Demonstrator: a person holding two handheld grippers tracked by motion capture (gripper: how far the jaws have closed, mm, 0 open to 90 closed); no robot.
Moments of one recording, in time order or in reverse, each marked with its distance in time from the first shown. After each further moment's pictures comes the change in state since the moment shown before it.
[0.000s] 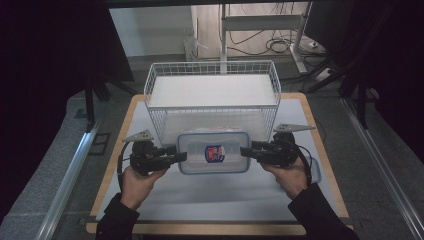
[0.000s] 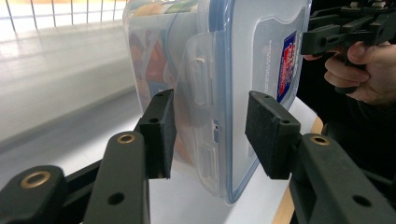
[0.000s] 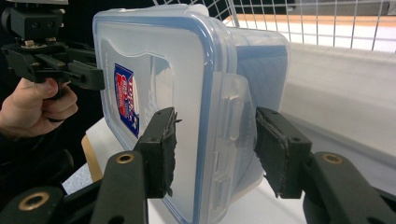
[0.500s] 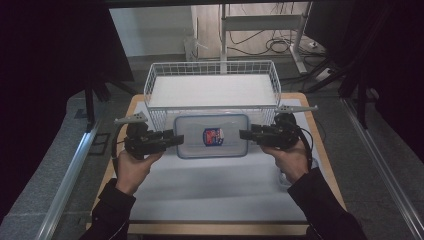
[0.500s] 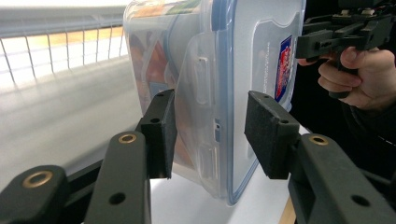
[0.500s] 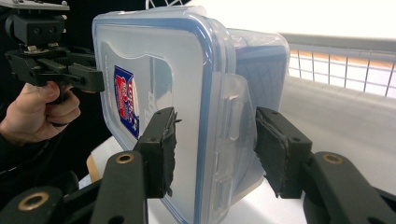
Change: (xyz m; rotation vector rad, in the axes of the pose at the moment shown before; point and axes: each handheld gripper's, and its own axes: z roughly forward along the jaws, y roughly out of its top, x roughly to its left) left arm 0.002 0.045 -0.015 -0.040 -0.002 0.017; right arm 0.001 0.046 -0.004 -0.036 0.012 -0.012
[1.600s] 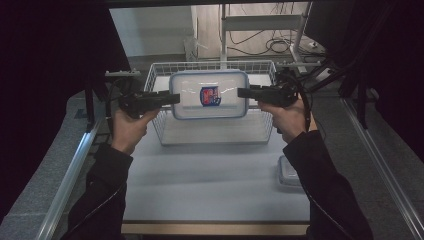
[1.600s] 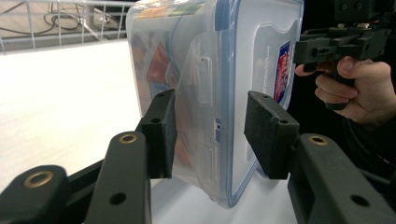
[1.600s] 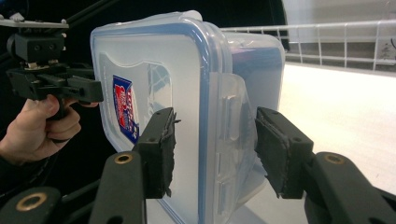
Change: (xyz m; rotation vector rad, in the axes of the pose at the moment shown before) left arm 0.022 0.093 -0.007 -0.059 0.009 0.002; right arm -0.014 0.095 0.006 -0.069 -0.005 0.013
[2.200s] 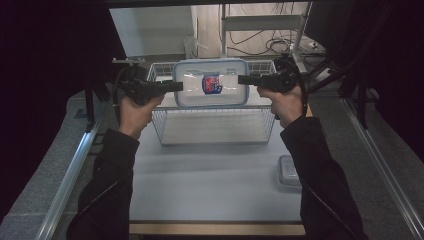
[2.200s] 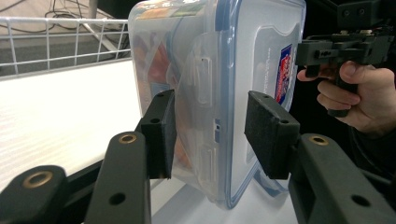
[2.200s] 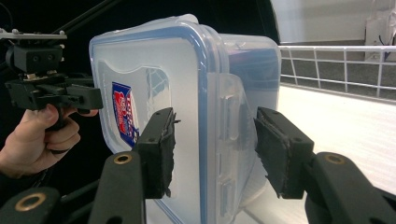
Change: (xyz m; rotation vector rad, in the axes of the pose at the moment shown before) left arm 0.028 0.020 0.022 -0.004 -0.004 -0.047; right arm -0.025 0.025 0.015 -0.005 -0.025 0.047
